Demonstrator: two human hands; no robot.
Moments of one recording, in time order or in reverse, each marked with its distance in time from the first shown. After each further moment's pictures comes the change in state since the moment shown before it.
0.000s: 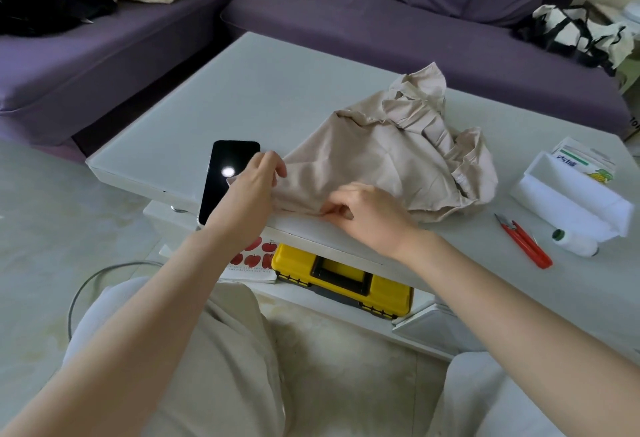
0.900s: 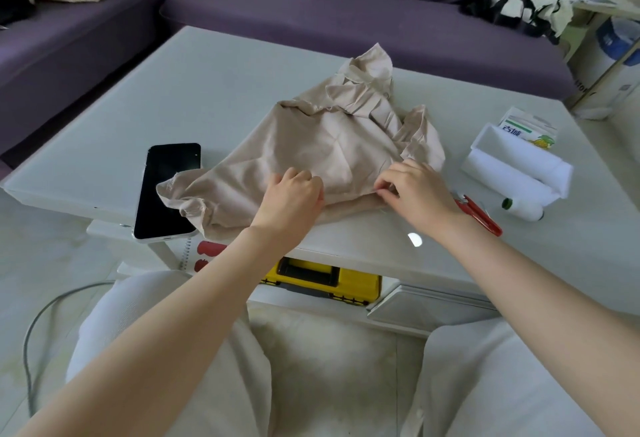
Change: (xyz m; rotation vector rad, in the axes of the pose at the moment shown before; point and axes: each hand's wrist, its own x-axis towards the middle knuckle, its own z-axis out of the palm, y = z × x) left_hand 0.026 0.077 0.082 0.334 -0.175 0.235; right_hand -0.062 0.115 -0.030 -0.299 0.242 0.232
